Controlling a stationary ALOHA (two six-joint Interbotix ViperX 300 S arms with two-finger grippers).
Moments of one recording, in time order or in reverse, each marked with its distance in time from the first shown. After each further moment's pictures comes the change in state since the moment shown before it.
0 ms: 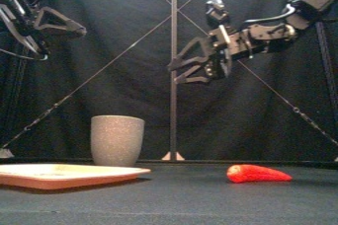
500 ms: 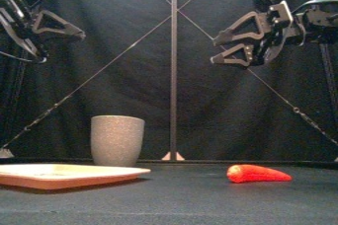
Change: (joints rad) left arm 0.005 0.000 0.014 -0.002 0.012 0.003; right arm 0.103 -0.296 0.250 0.000 -0.075 0.003
